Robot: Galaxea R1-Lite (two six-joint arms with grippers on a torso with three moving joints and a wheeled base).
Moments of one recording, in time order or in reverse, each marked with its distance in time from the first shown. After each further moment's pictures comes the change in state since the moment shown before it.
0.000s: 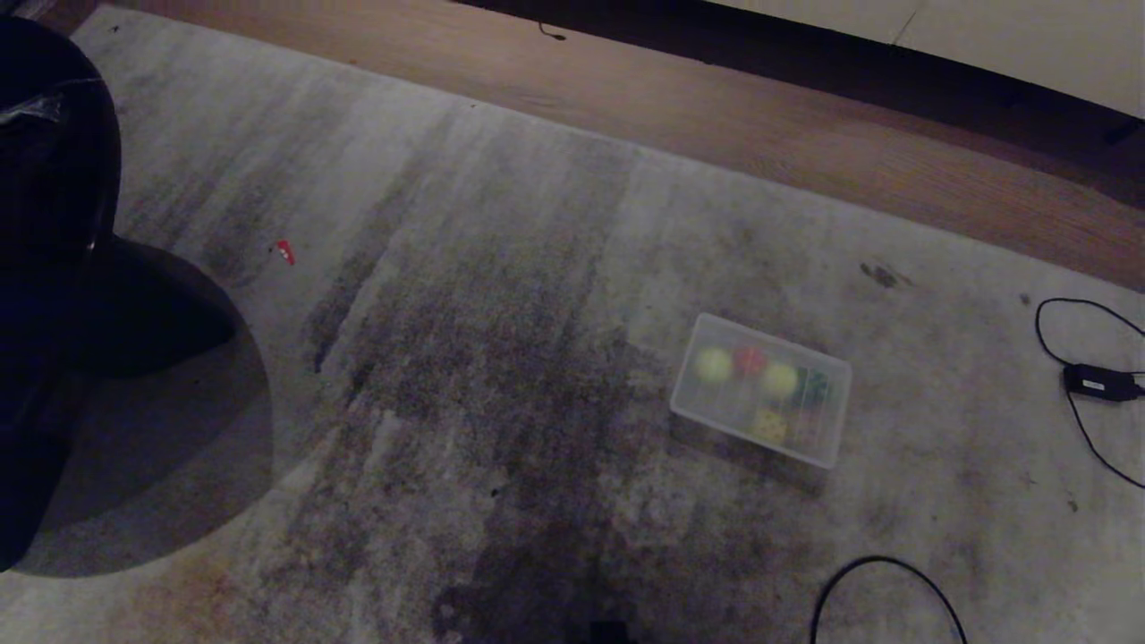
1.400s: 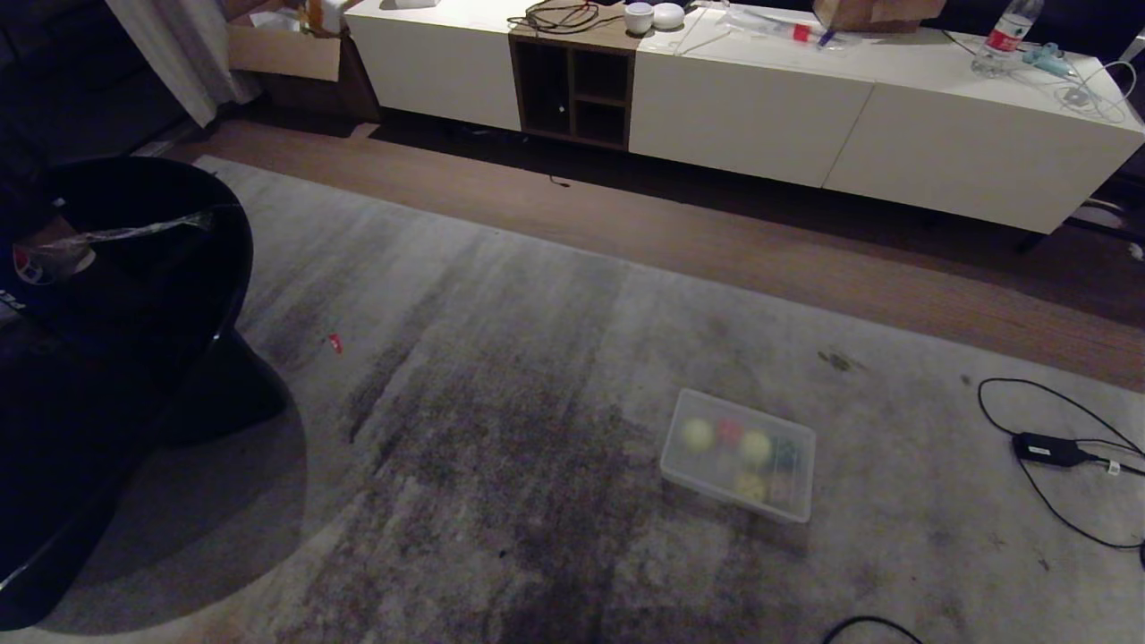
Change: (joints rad) left arm 0.000 0.000 0.000 0.000 0.000 -0.002; right arm 0.002 0.000 0.000 0.000 0.000 0.000
